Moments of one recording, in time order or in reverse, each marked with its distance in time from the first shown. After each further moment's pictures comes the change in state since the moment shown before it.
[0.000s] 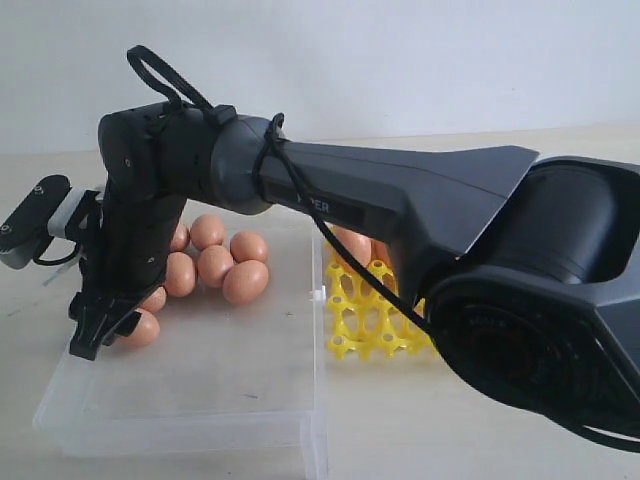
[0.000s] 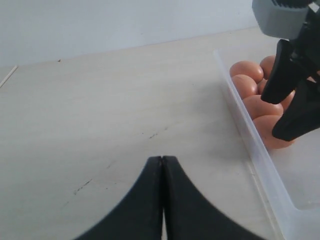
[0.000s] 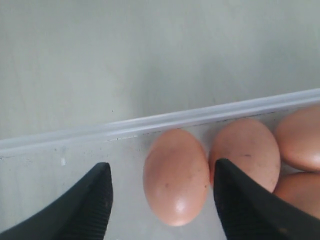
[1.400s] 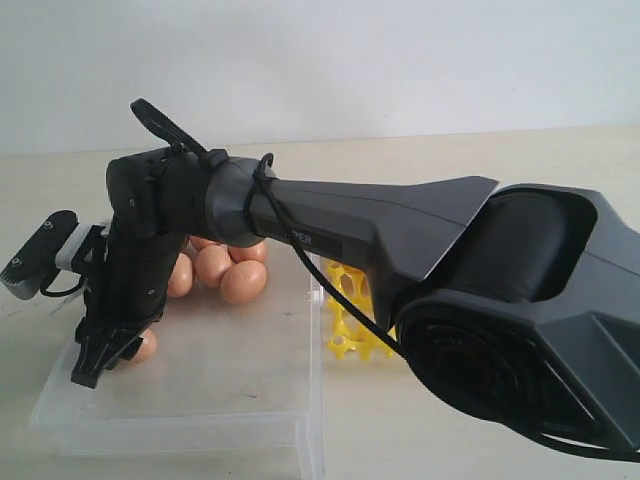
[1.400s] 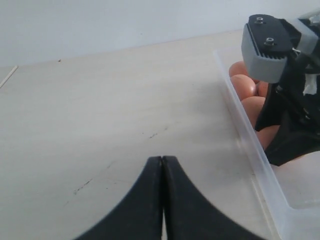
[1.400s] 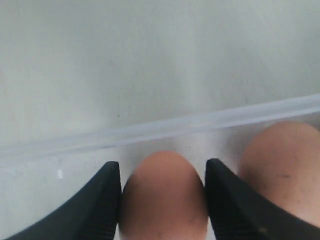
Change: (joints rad) left arm 0.000 0.000 0.000 0.000 0.000 0.000; right arm 0.002 0.074 -0.001 0.052 -0.040 -0.009
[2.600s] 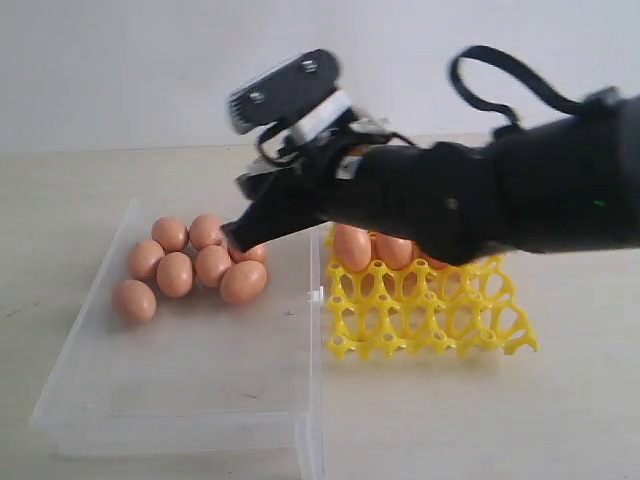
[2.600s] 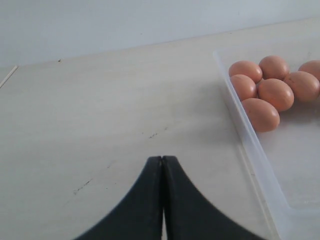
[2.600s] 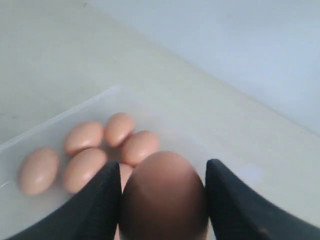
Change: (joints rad) left arm 0.000 0.000 0.000 0.000 0.000 0.000; right arm -0.154 -0.826 1.220 0.153 -1.192 0.107
